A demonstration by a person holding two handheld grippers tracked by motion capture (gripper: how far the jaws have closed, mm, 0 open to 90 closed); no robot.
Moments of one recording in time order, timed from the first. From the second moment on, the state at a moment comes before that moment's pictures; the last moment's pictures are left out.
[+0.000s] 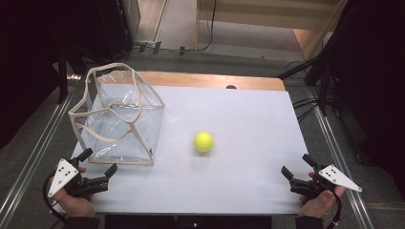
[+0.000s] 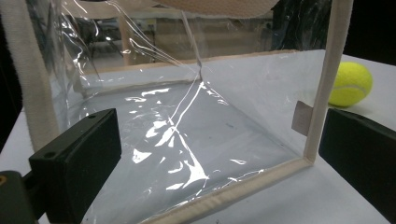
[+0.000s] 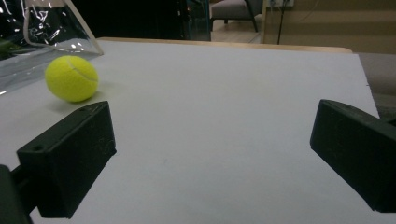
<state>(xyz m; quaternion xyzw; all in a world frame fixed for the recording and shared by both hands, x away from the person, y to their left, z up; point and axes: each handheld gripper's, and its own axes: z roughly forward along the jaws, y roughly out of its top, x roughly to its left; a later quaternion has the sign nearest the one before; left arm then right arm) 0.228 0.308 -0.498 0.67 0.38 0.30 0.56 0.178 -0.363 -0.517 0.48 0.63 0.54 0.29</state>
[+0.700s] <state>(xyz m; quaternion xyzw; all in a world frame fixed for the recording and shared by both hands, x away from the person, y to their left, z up) 0.229 0.311 -0.499 0.67 0.37 0.30 0.57 0.187 -0.357 -0.514 0.48 0.64 0.53 0.29</state>
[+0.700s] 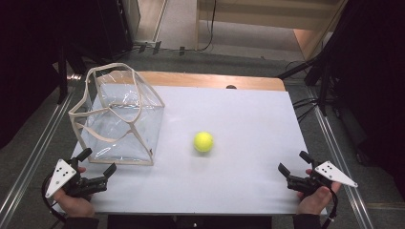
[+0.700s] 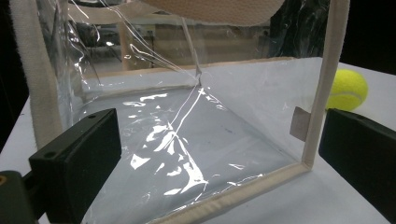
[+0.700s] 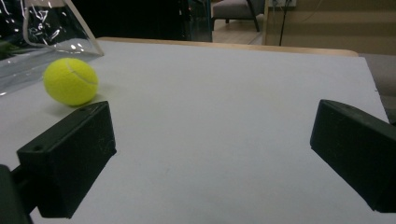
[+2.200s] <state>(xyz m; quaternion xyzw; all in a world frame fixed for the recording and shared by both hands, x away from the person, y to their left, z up) 0.225 0.309 -0.499 0.68 0.36 0.29 0.57 0.235 -0.288 -0.452 0.40 0.71 0.53 0.24</state>
